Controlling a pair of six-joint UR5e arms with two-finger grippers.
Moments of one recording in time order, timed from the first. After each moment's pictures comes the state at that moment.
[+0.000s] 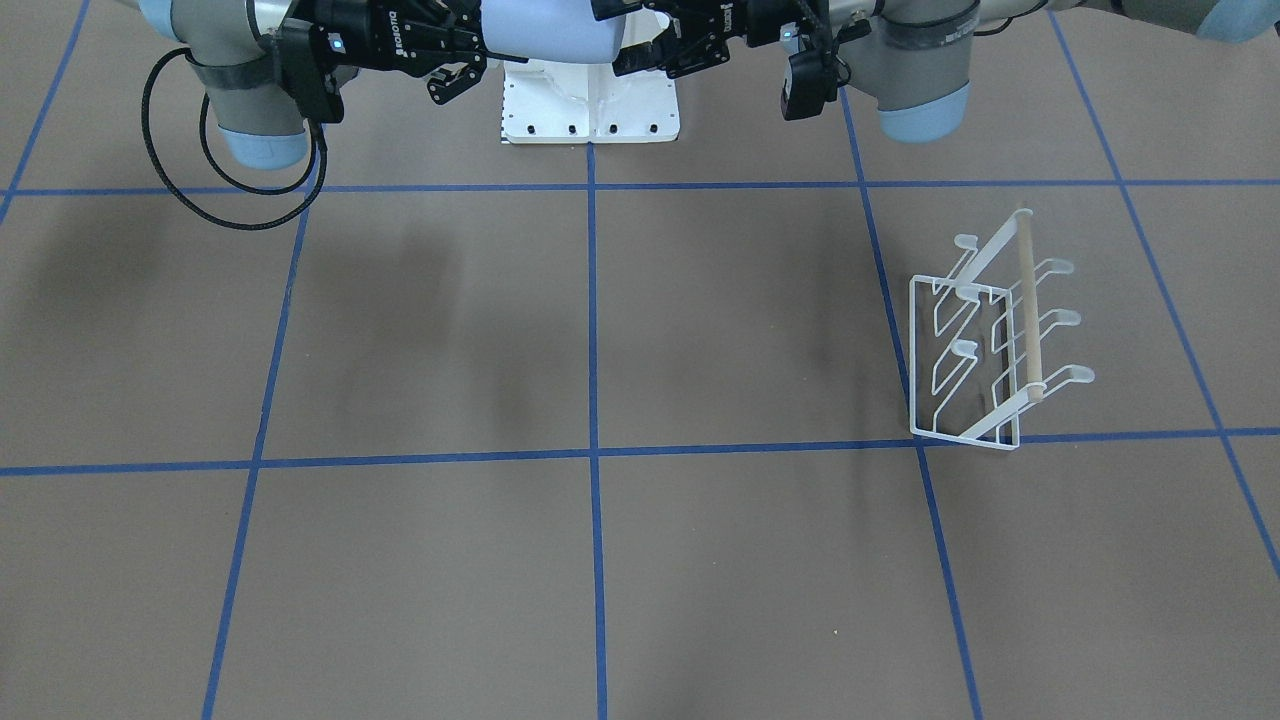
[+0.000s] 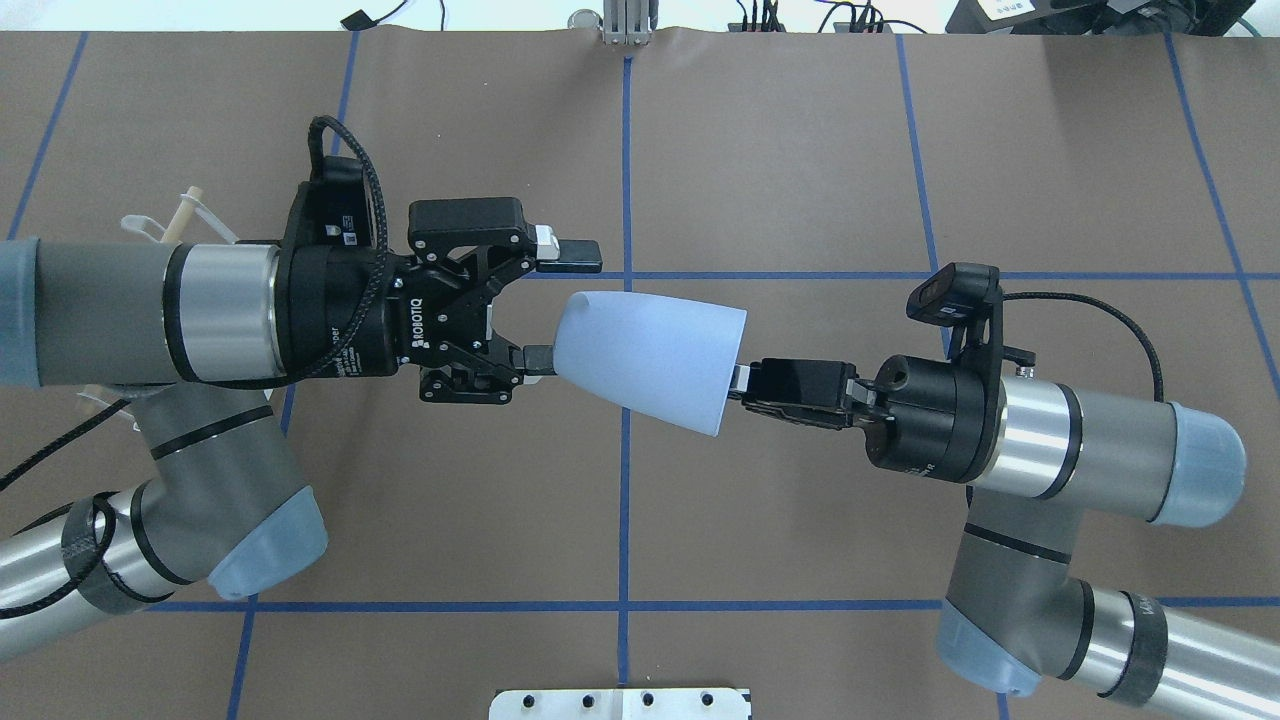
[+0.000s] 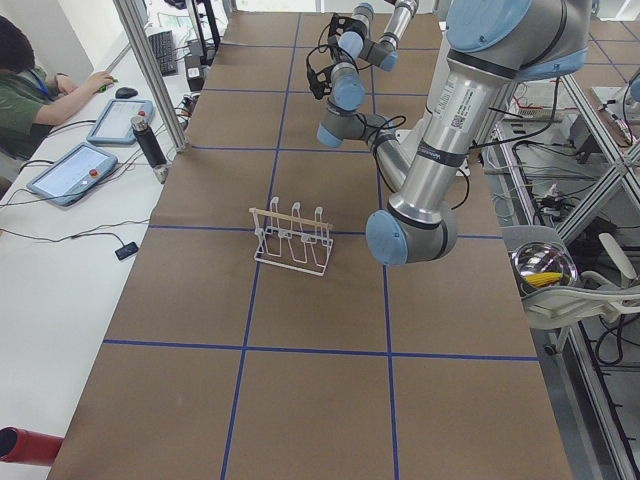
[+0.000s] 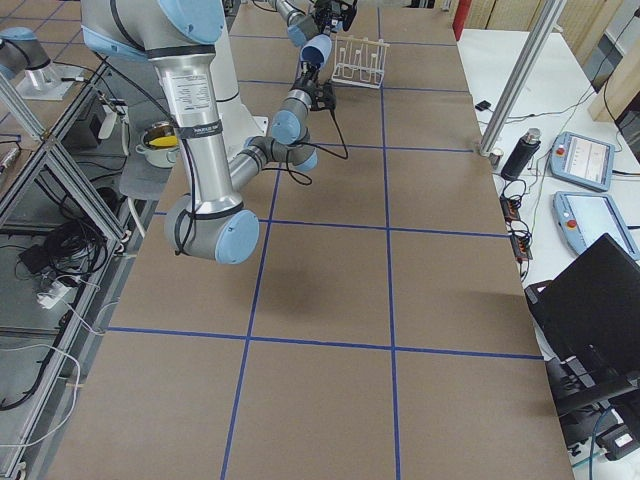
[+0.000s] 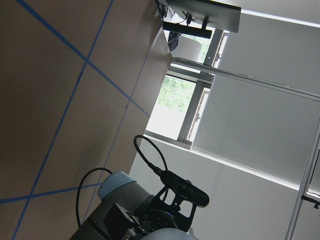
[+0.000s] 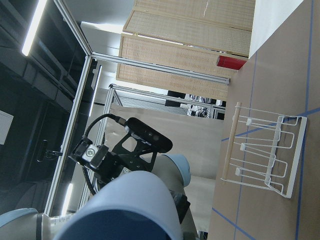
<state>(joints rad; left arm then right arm) -0.59 -2.05 -1.85 -3.00 -1.95 -2.24 0.44 -1.29 1.81 0.23 1.67 1.66</state>
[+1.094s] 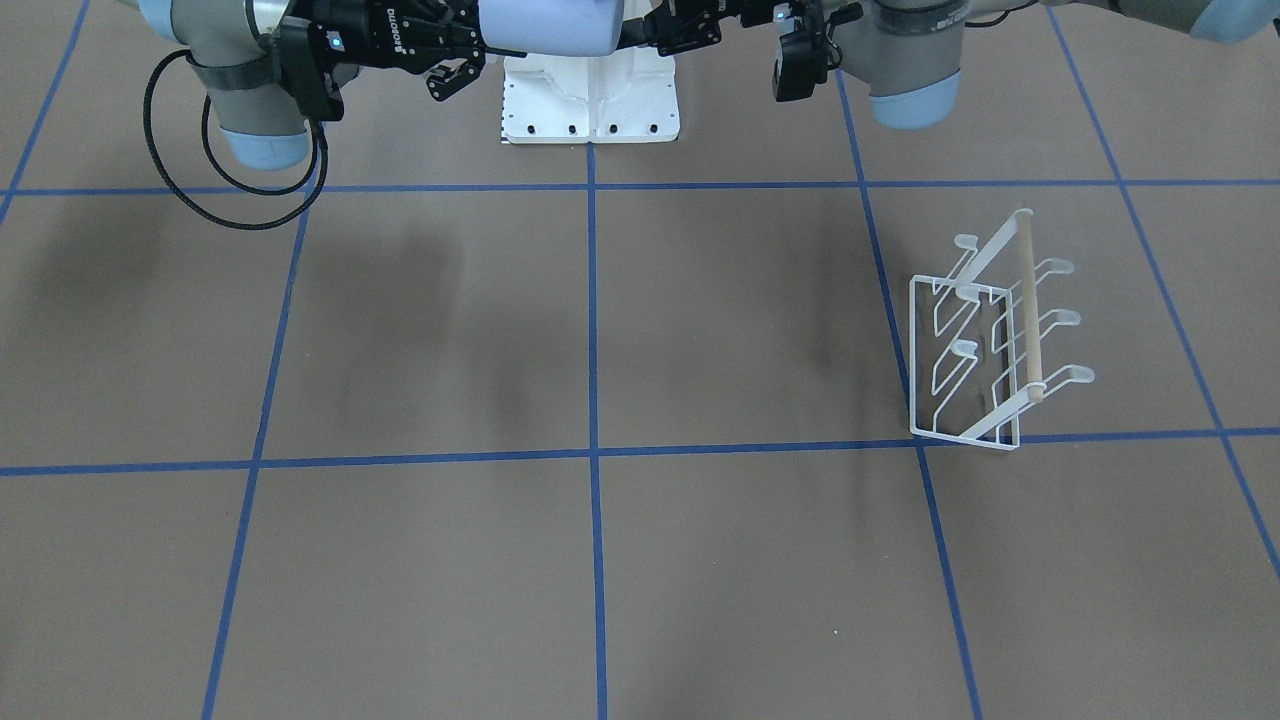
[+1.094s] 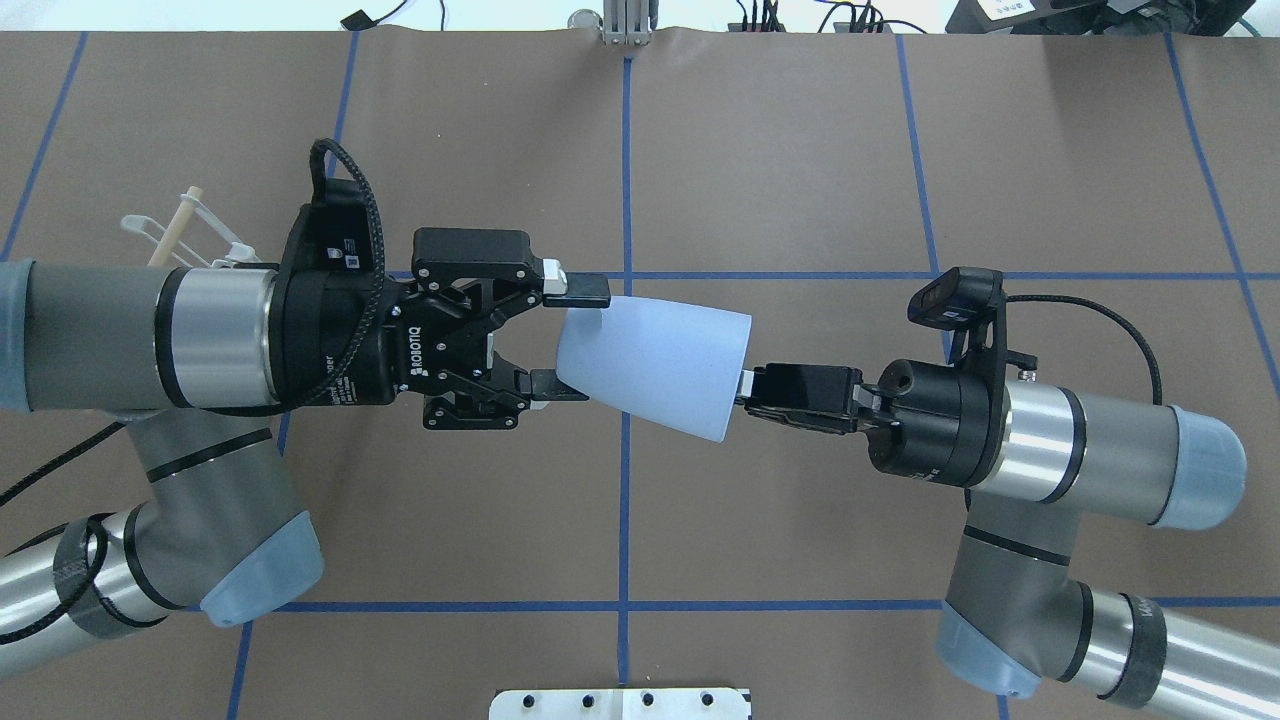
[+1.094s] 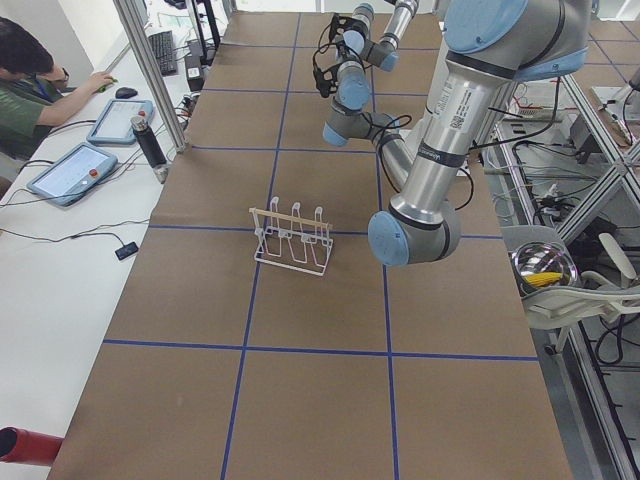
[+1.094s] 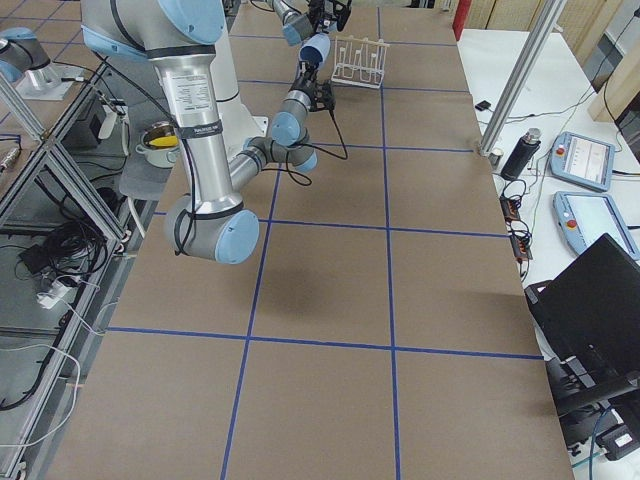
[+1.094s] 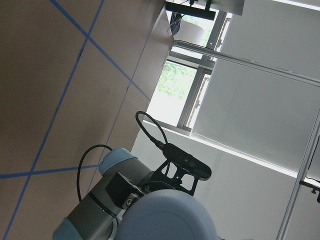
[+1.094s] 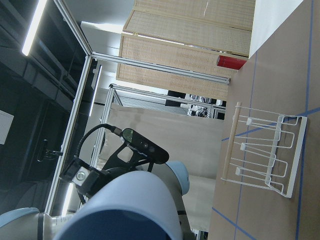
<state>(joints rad) -0.57 -2.04 -1.88 -3.00 -1.95 -2.24 0.43 -1.29 1.80 0.26 1.67 1.66</state>
